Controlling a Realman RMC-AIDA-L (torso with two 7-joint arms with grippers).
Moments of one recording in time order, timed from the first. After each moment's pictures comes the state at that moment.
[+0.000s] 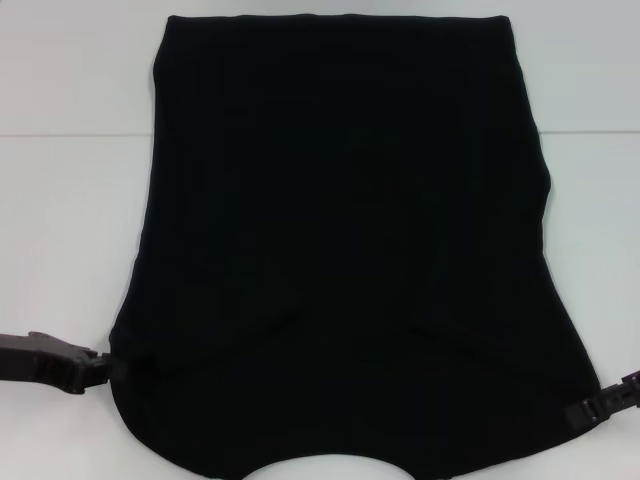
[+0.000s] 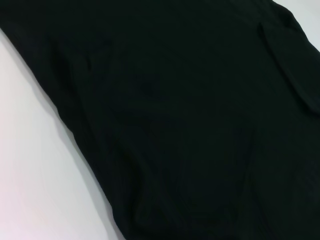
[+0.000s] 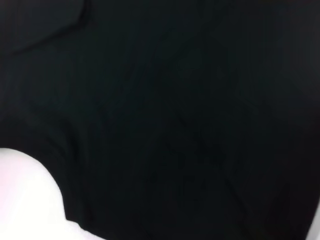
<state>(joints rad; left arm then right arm) -0.53 -2.11 0.42 0.96 2.63 1.61 -1.86 0.64 1.94 -0.80 -0.74 -2.57 -1.63 2.23</state>
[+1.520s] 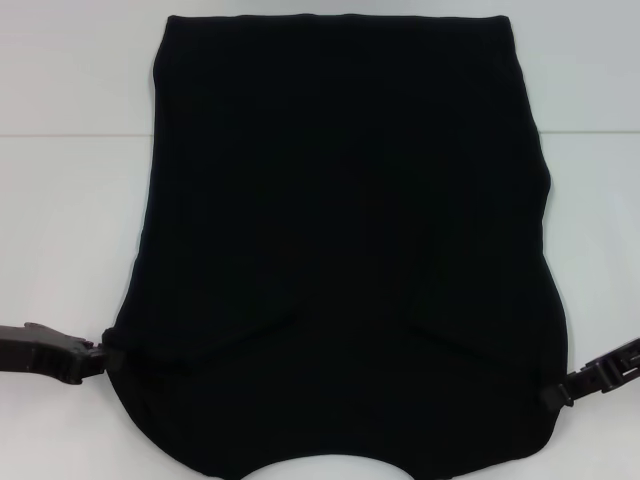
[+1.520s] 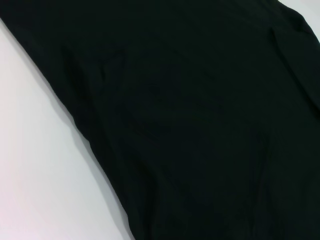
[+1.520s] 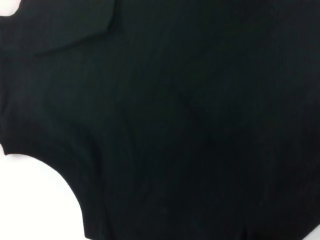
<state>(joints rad) -0.54 -2.10 0.42 0.96 2.63 1.58 -1.86 0.70 1.98 -0.80 -0.75 -2.60 -1.63 2.24</state>
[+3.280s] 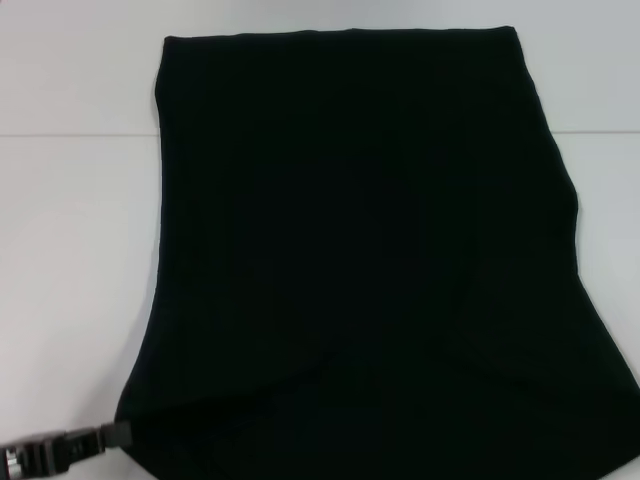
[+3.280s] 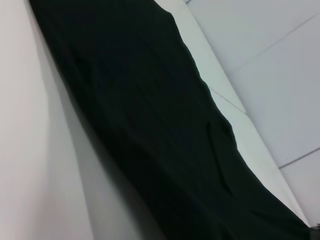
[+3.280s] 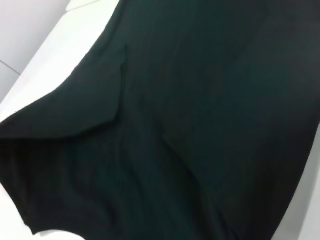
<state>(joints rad) -0.31 -2.15 0.15 0.85 2.43 1.87 -1.88 0.41 1.92 -0.37 -0.70 -2.49 -1.74 1.82</state>
